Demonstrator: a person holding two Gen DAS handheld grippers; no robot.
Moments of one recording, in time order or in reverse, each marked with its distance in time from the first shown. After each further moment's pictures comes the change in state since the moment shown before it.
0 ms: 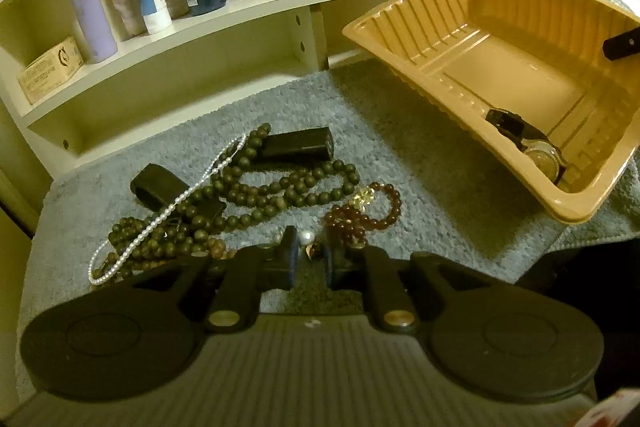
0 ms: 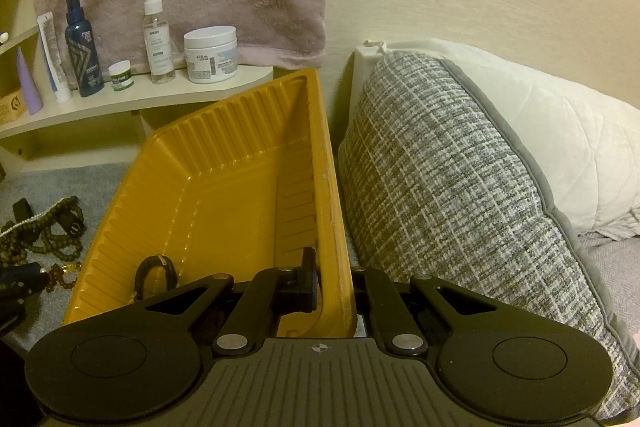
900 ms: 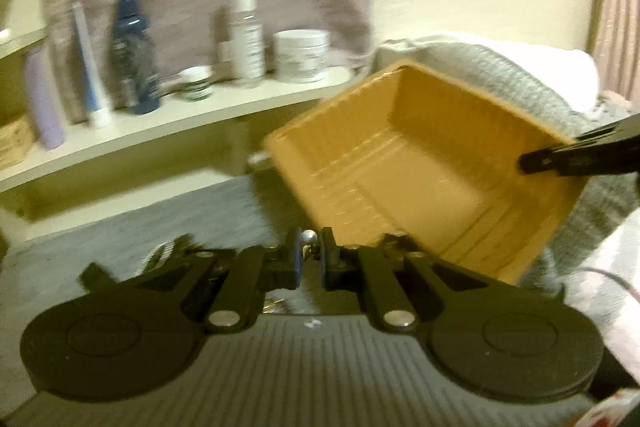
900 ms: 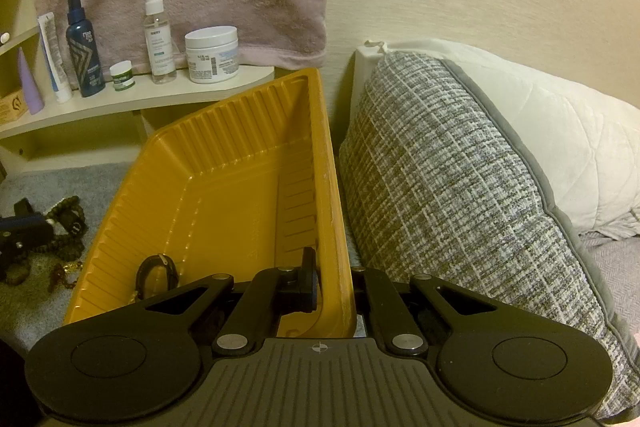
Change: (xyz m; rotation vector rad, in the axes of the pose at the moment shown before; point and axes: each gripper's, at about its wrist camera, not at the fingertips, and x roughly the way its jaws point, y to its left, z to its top) left arm -0.040 -0.034 0.057 -0.030 -0.167 -0.194; right arm 0.000 0.001 -0.002 0.001 -0.001 0.000
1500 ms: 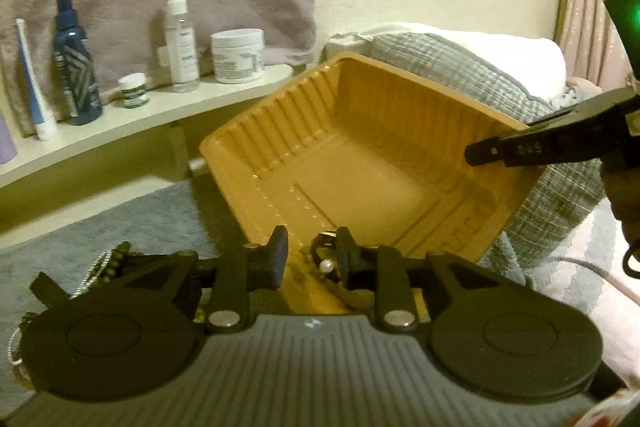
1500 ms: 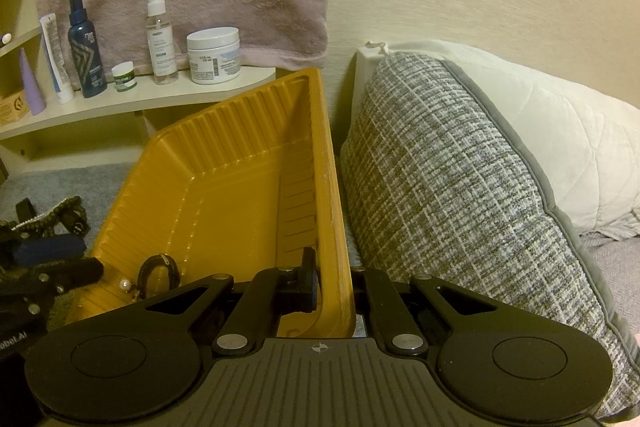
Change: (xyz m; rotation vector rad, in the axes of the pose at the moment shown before) left arm 0.007 -0.029 -0.002 0.040 -0.002 -0.069; right arm -0.002 0.001 0.000 -0.004 -0.001 0.000
